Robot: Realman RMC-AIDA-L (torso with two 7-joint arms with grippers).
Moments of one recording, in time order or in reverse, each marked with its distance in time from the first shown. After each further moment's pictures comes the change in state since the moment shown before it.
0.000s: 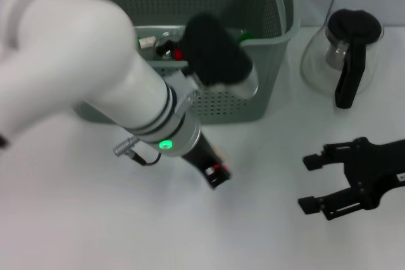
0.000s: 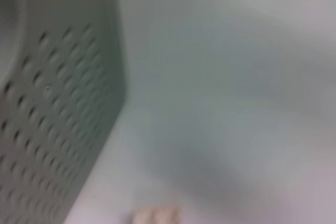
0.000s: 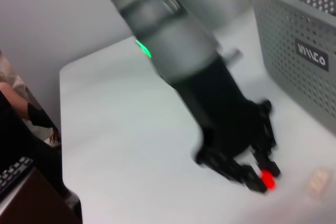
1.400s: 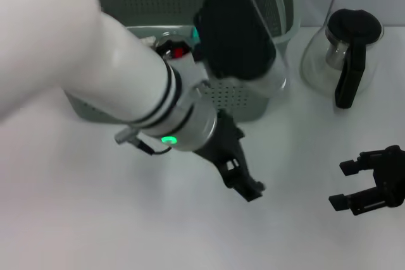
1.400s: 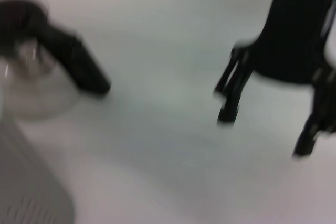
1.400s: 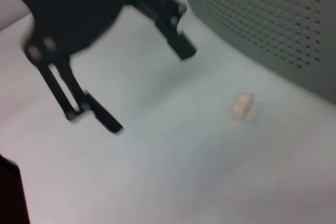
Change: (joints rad) left arm 0.066 0.001 -0.013 0.306 -0.081 0.139 0.130; right arm 0.023 -0.028 0.121 0.102 -0.182 0.060 0.000
